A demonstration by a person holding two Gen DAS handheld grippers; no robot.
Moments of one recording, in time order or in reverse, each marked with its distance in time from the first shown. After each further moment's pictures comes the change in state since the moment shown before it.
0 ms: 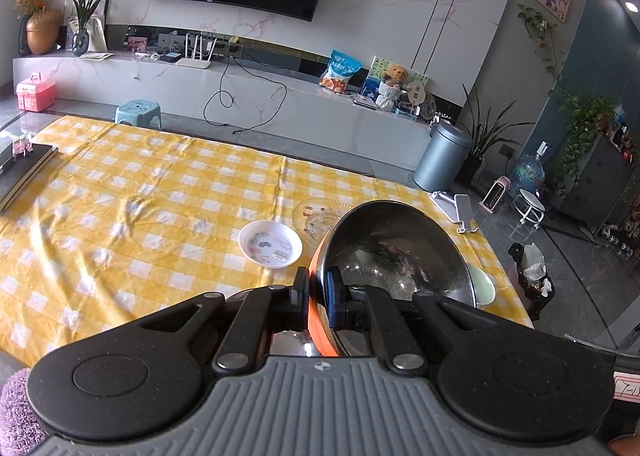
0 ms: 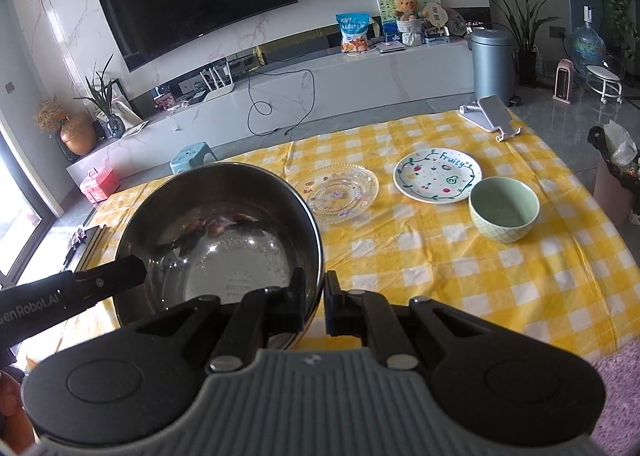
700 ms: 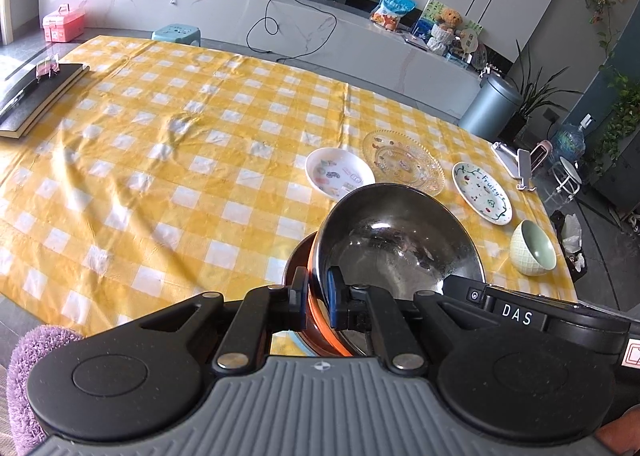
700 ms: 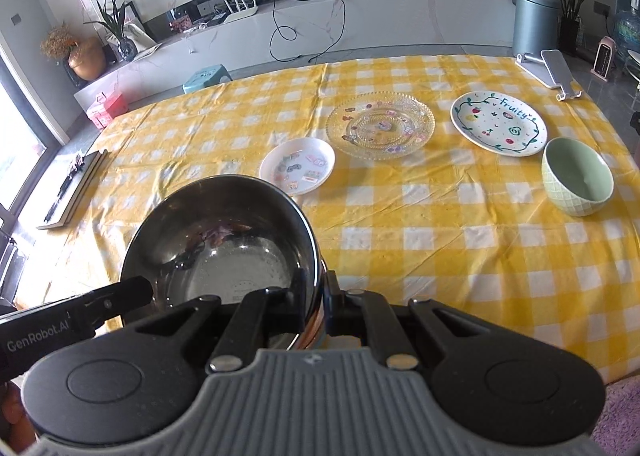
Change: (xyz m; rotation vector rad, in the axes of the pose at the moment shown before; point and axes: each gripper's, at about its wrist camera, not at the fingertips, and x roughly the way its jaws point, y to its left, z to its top) left arm 0.040 0.061 -0.017 -0.082 0.214 0.087; right arm 0.081 0.040 -0.009 -0.115 0.208 0.000
